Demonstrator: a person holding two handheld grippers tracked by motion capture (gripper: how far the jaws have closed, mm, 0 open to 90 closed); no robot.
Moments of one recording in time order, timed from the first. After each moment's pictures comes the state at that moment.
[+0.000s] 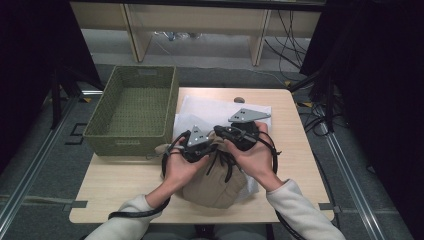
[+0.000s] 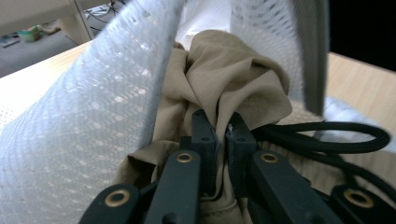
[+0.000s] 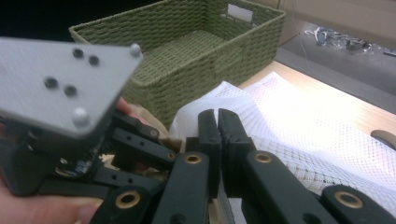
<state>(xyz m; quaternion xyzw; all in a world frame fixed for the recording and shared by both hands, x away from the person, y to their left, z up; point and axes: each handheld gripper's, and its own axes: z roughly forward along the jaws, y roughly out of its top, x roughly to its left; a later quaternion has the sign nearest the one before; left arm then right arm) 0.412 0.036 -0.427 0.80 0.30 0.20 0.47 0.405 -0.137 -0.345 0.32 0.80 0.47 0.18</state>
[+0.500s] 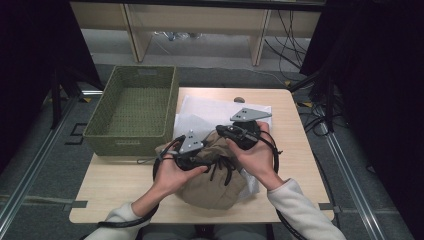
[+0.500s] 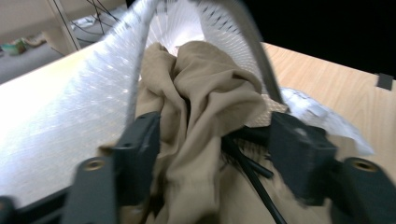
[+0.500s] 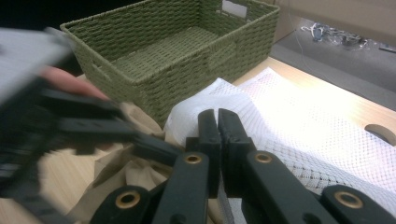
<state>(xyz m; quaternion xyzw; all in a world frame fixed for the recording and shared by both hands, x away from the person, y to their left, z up) 0.381 0.059 -0.412 0.80 0.27 0.18 0.50 0.409 -0.140 -0.347 0.33 0.80 0.46 0.19</state>
